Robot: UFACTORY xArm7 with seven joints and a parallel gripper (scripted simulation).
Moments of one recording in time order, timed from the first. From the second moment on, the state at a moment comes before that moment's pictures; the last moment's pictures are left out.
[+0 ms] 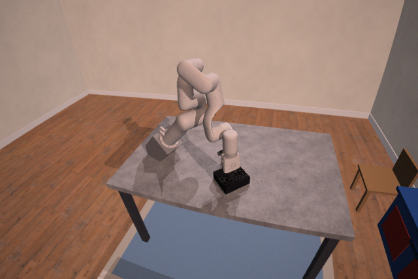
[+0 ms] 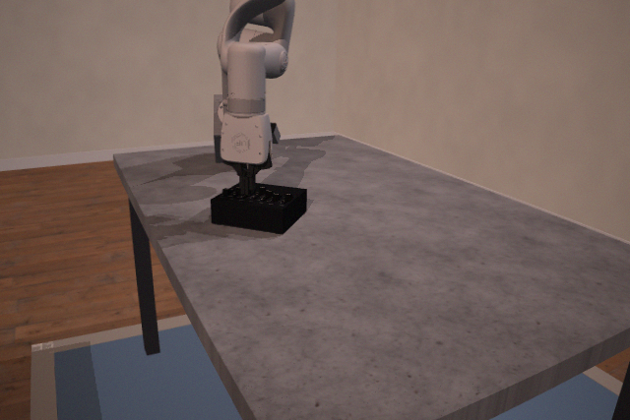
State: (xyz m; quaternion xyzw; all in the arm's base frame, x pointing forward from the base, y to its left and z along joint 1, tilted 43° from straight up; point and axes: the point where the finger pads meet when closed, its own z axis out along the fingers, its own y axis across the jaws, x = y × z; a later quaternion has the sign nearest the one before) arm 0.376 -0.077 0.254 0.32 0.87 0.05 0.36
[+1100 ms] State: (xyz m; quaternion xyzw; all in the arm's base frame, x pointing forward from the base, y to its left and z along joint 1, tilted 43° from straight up) arm 0.373 -0.073 0.250 0.32 0.87 0.05 0.36
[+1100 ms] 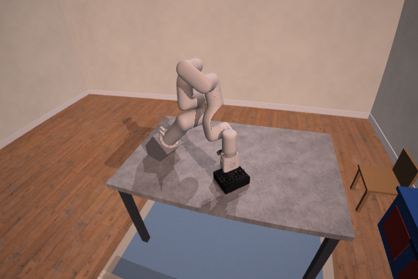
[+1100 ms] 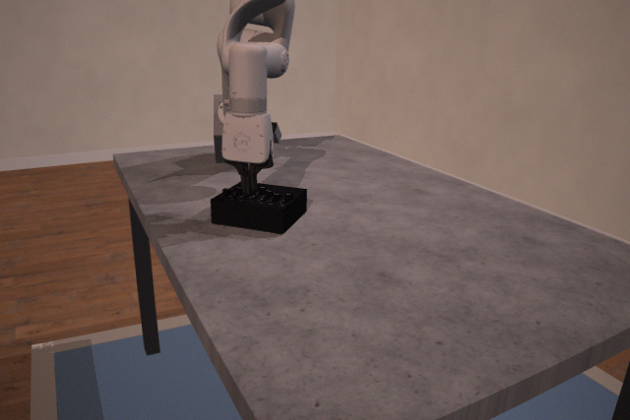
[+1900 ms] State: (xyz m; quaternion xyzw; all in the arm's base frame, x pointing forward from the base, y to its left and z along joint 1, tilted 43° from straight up) arm 0.374 -0.075 0.251 0.32 0.87 0.05 0.36
